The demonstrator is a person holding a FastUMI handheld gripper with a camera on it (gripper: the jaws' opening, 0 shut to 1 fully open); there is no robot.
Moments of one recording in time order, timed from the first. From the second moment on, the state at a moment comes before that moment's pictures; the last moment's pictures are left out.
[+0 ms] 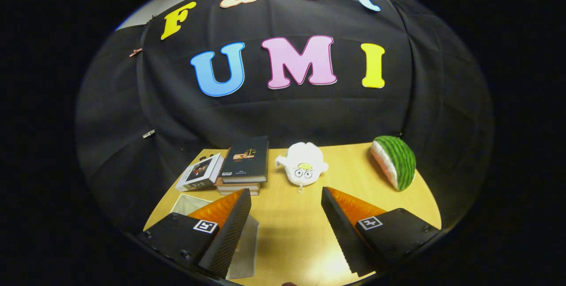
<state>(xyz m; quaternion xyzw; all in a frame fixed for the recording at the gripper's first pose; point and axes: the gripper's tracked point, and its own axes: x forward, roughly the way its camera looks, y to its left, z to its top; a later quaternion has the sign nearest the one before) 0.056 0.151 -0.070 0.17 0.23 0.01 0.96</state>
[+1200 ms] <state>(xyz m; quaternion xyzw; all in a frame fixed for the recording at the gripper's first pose) 0.013 -0.088 -0.025 0.12 0.08 -0.09 0.99</state>
